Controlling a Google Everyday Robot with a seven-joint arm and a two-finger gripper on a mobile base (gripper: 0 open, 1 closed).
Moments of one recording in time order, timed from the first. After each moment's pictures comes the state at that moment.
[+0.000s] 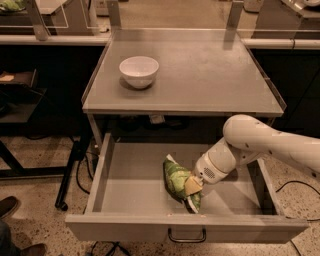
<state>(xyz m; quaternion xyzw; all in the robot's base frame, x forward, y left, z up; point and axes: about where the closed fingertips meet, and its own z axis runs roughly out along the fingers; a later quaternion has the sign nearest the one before) 0.478 -0.094 0.615 -0.44 0.85 0.25 0.10</state>
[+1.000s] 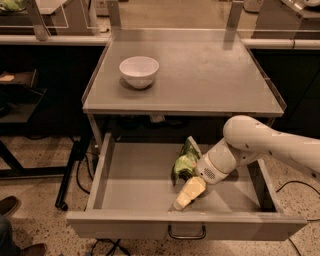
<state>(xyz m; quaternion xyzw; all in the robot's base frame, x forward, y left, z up) 0.478 -0.093 0.615 -0.44 0.85 0.25 0.10</state>
